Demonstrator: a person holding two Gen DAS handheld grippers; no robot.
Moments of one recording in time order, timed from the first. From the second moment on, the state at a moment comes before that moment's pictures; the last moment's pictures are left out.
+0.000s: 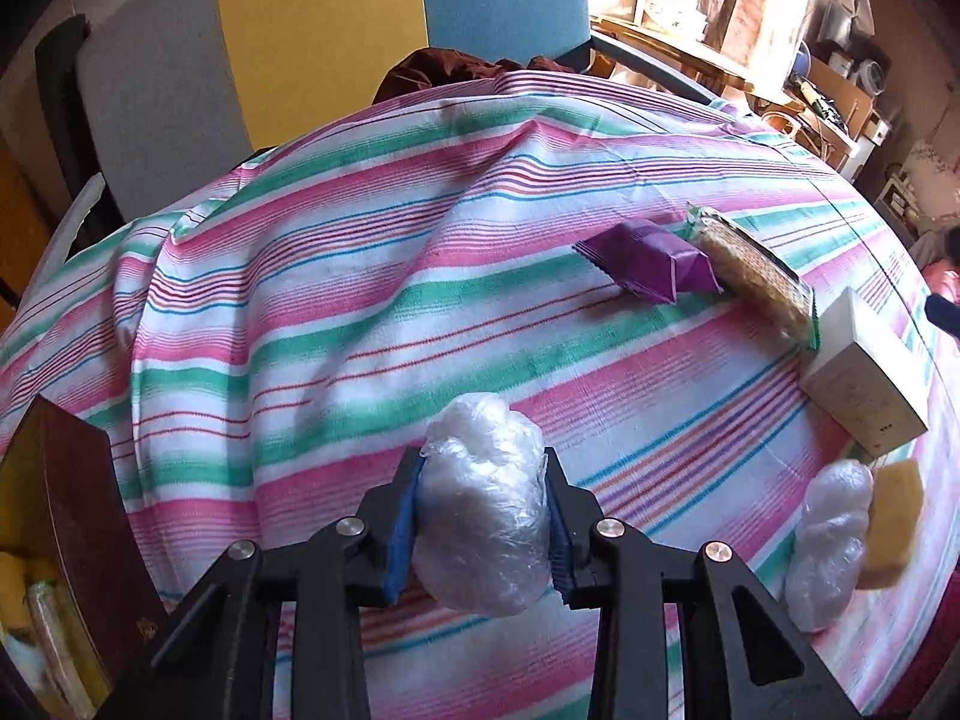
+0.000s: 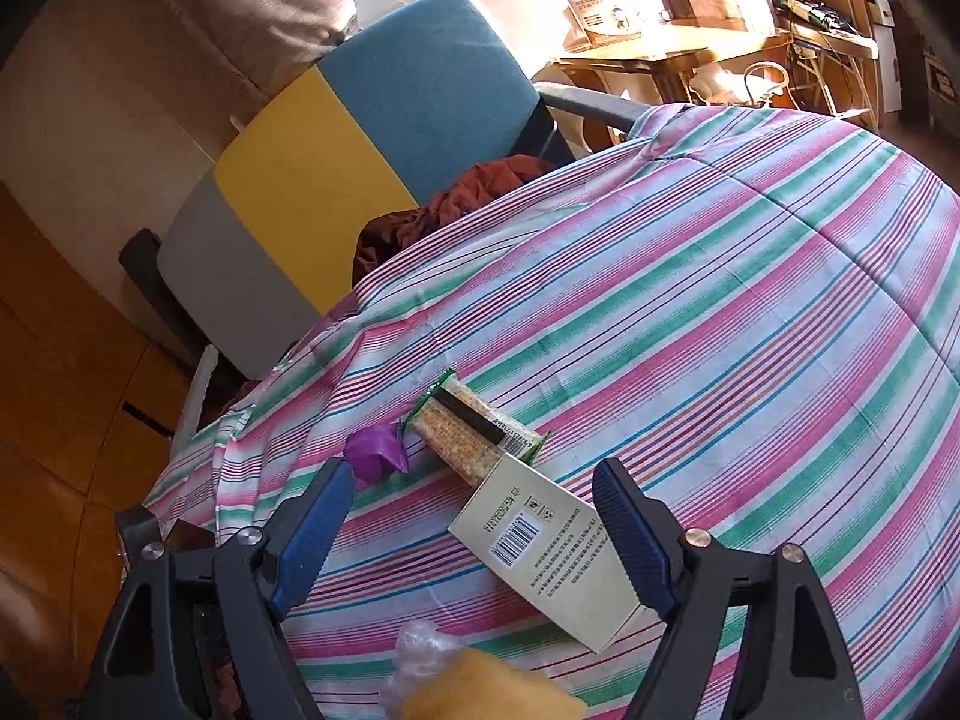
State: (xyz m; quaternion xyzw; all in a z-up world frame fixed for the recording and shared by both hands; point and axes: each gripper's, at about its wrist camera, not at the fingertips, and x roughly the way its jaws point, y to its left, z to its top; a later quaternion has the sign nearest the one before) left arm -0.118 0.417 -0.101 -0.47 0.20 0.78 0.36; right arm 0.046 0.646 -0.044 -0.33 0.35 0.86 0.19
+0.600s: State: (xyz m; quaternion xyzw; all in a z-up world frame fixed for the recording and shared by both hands) left arm -0.056 0.387 -0.106 -0.45 0.21 0.78 0.38; right arm 0.013 0.615 -0.073 -0.46 0.16 0.85 0.22
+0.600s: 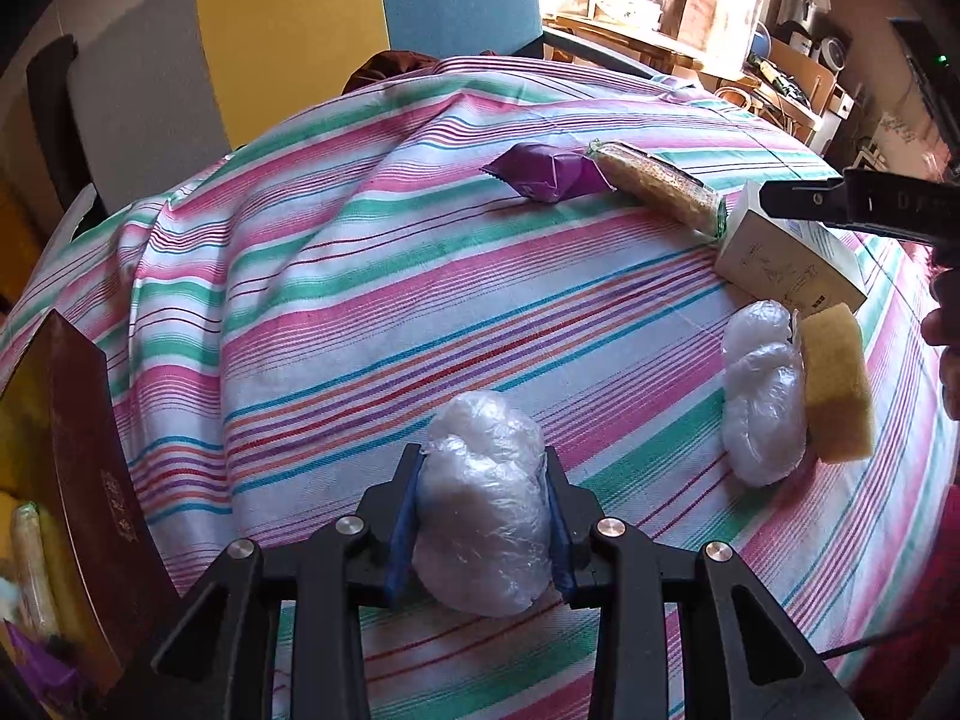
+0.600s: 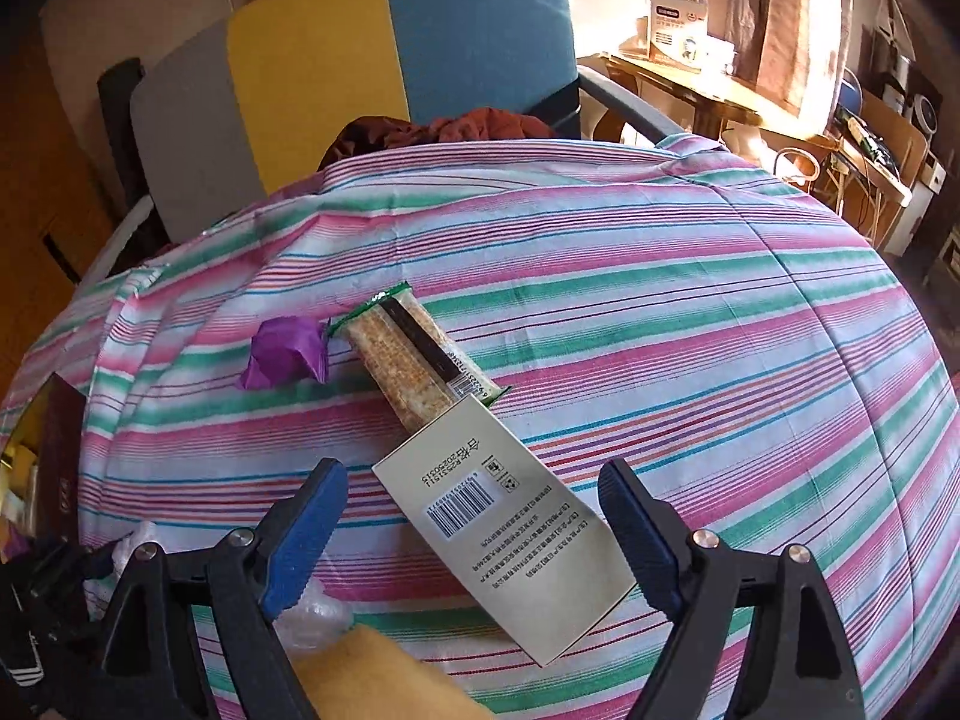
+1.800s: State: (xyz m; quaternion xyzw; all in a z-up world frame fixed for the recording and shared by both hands) left arm -0.099 0.262 -0.026 -0.45 0.07 0.83 0.33; right arm 0.014 0.623 -0.102 -0.52 0.14 0.80 0.27
